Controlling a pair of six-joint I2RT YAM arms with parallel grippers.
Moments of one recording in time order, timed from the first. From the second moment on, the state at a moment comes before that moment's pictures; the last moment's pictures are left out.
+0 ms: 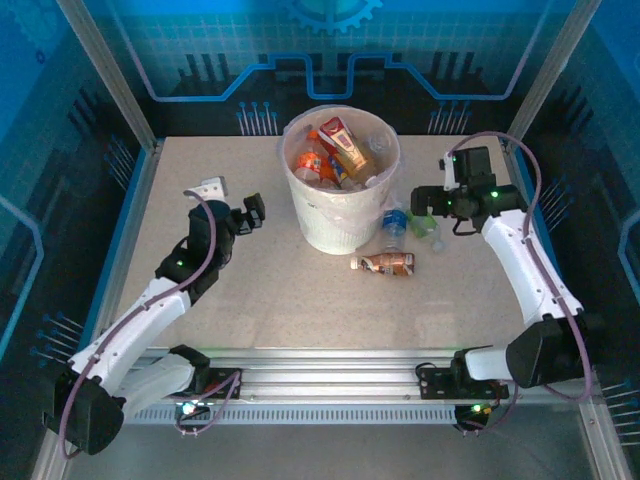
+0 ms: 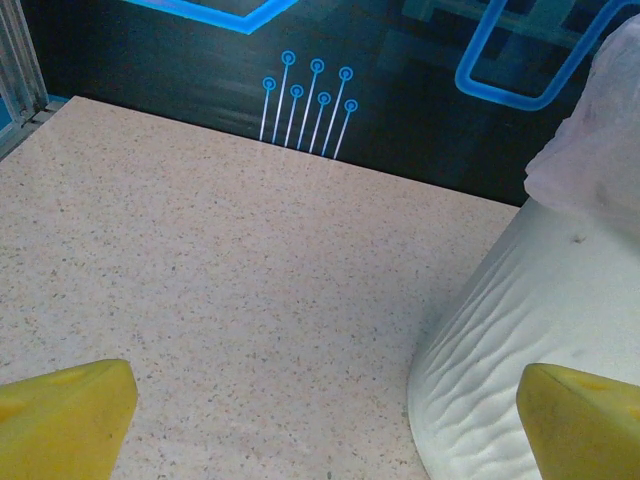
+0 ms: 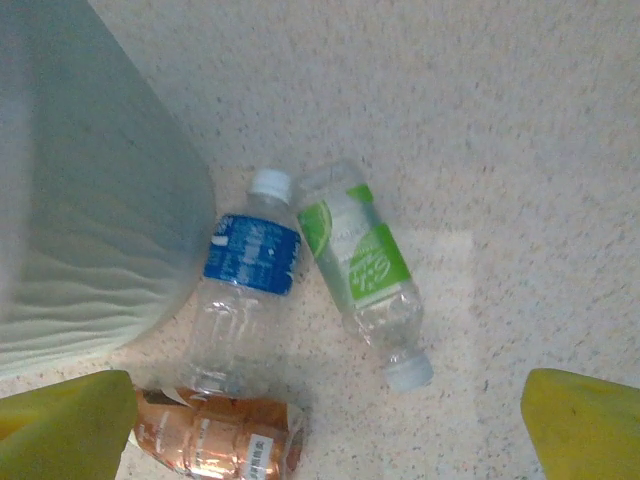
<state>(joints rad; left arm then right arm) -0.38 1.00 0.77 -0.14 -0.42 -0.43 0.12 1.35 1.29 -0.86 0.02 0.14</state>
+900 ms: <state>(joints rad) -0.38 1.02 0.76 -0.12 -0.42 -0.43 -0.01 1.90 1.43 -0.81 -0.08 0.03</state>
